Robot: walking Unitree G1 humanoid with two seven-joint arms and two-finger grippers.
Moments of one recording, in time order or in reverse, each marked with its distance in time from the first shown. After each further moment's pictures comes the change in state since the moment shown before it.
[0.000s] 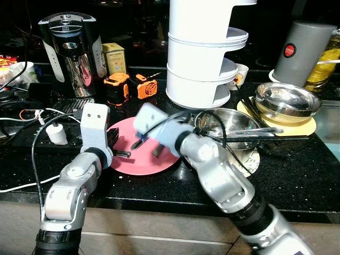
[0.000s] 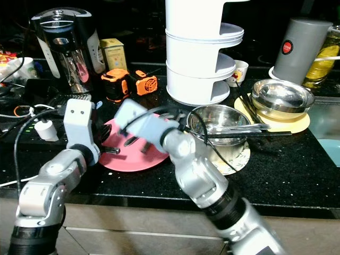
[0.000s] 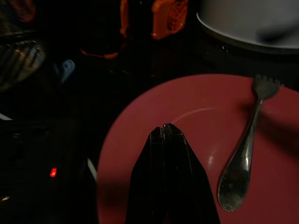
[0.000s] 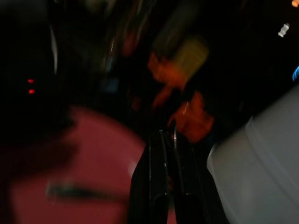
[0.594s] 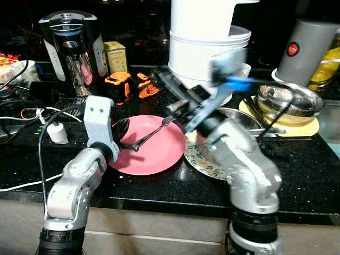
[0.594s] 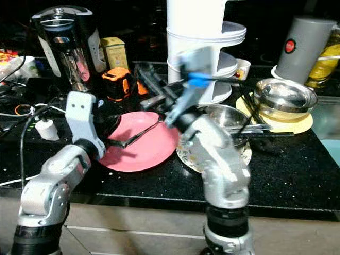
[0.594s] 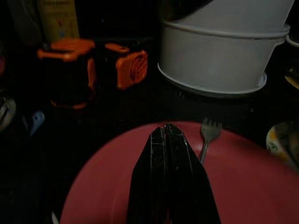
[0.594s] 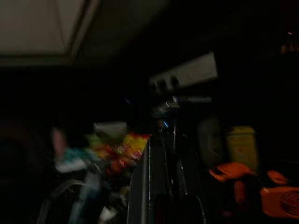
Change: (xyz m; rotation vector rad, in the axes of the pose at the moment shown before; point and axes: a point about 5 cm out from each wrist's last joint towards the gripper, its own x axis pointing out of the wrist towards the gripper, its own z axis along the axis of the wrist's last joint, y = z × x) left arm -0.004 -0.010 0.023 -0.040 -0.178 -0.132; right arm -0.048 -0.041 0.022 0.867 -0.585 0.105
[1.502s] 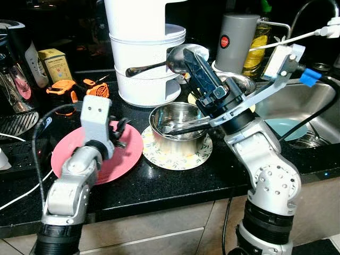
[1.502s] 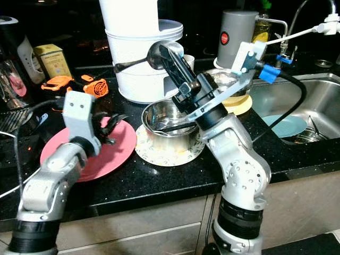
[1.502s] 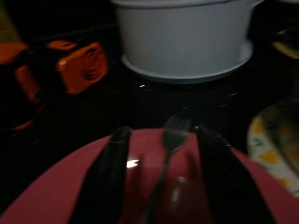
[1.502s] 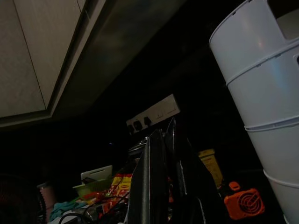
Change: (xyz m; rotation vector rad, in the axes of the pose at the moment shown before) left arm 0.003 0.023 -0.013 0.143 0.095 0.182; right arm -0.009 -0.005 0.013 0.212 -0.104 0.000
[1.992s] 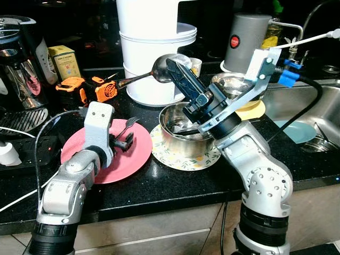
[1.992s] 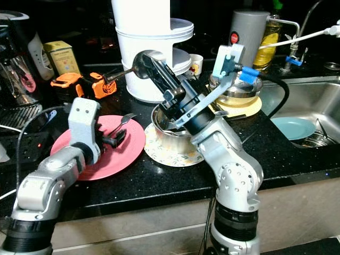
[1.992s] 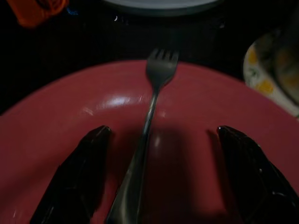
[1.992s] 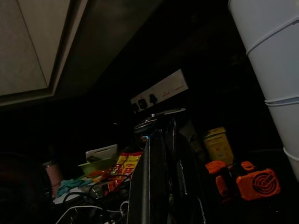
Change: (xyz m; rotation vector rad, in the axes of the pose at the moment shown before) left arm -0.004 -0.009 -0.020 -0.028 0.235 -0.196; right arm 0.003 0.005 -0.013 -0.019 0.088 0.000
